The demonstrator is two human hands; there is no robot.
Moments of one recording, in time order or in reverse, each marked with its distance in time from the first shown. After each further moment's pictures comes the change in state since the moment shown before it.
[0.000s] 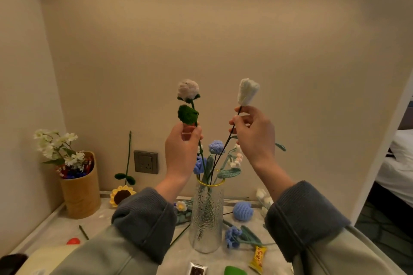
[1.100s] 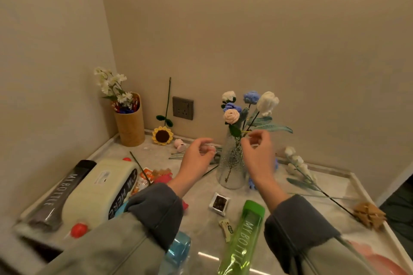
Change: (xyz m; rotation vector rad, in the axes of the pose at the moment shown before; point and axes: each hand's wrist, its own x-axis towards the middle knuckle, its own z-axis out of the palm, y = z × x) left_hand -0.126 -0.066 -0.062 0.209 -0.209 -0.546; right_hand -0.146 0.072 0.035 0.046 -0.171 0.344
